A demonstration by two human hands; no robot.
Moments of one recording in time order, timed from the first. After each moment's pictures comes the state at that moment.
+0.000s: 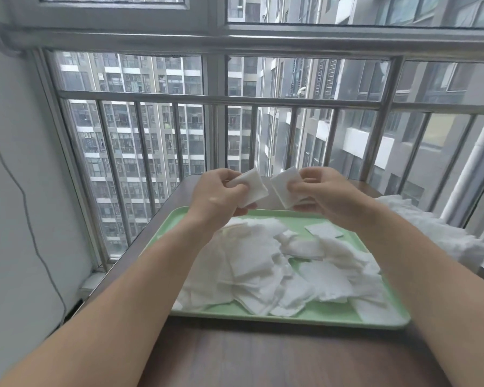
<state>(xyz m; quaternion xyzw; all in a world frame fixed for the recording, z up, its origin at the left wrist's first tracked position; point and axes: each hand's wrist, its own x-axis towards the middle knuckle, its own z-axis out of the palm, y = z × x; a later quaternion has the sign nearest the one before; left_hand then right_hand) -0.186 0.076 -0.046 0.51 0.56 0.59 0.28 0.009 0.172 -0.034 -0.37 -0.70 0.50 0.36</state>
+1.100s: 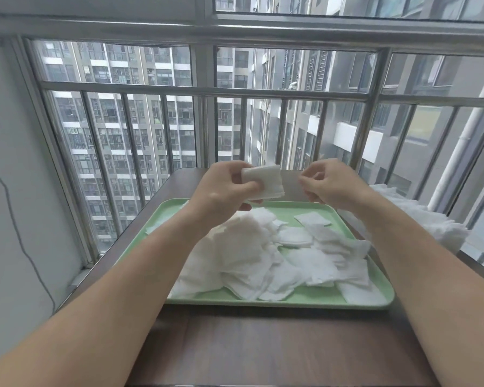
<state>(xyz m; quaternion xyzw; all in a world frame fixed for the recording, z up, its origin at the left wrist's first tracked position) -0.171 0.069 -0.046 0.61 0.52 0.53 0.28 0.035 0.162 -0.031 -0.50 -0.78 0.21 0.31</state>
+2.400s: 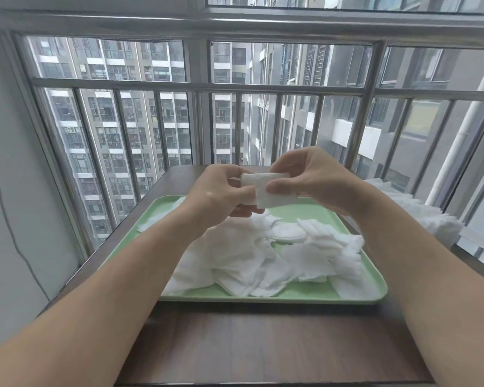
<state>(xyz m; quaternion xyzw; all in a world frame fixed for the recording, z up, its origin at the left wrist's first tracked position) -0.163 0.069 -0.052 0.58 0.51 0.52 0.36 0.024 0.136 -0.021 -0.27 -0.80 0.42 0.33</state>
